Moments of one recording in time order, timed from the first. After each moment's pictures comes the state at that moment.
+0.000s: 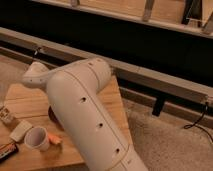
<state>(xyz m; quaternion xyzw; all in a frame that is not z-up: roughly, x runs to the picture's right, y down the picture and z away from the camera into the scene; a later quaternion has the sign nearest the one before) -0.258 0.098 0.824 -0.25 0.19 0.10 0.94</state>
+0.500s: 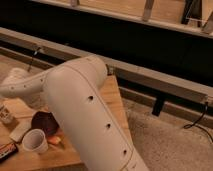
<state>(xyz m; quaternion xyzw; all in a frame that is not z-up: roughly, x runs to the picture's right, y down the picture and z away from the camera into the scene) -0.350 0.124 0.794 -0.28 0.09 0.09 0.95</state>
